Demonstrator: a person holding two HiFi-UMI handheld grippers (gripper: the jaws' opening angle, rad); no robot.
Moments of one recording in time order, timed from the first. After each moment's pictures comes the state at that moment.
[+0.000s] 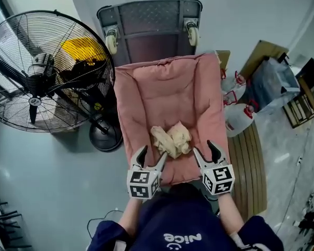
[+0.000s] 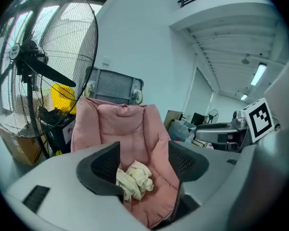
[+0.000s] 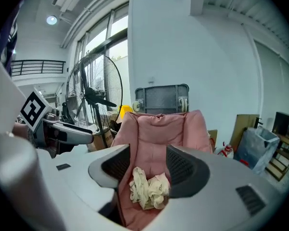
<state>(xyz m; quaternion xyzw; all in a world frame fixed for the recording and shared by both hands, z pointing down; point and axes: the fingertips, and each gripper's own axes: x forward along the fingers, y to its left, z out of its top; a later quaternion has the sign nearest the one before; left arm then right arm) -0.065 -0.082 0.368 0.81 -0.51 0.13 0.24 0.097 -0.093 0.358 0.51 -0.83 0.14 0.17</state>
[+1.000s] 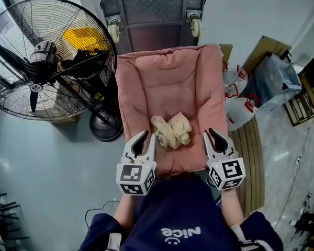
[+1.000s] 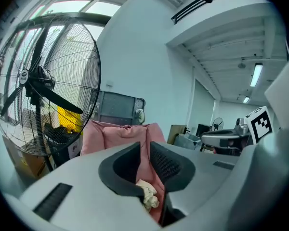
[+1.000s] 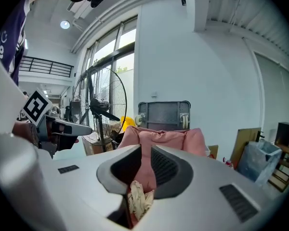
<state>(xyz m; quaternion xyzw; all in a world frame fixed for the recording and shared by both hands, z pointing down) -0.081 -0.077 0.290 0.81 -0.56 0.07 0.16 0.104 -0.085 0.294 0.51 -0.85 0.08 0.12</state>
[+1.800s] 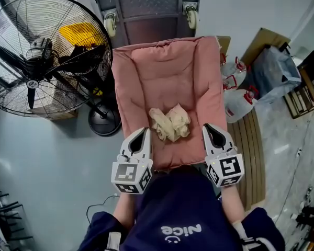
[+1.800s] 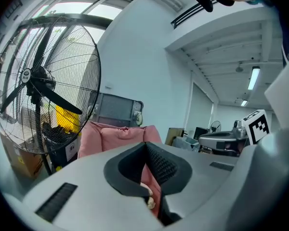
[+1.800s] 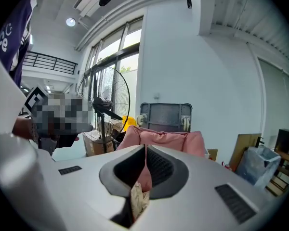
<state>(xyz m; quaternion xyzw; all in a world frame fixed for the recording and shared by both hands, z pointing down) -0.077 -0.061 0.286 0.82 -0.55 0.05 0.16 0.103 -0.070 0.292 0.50 -0.85 0.06 0.13</state>
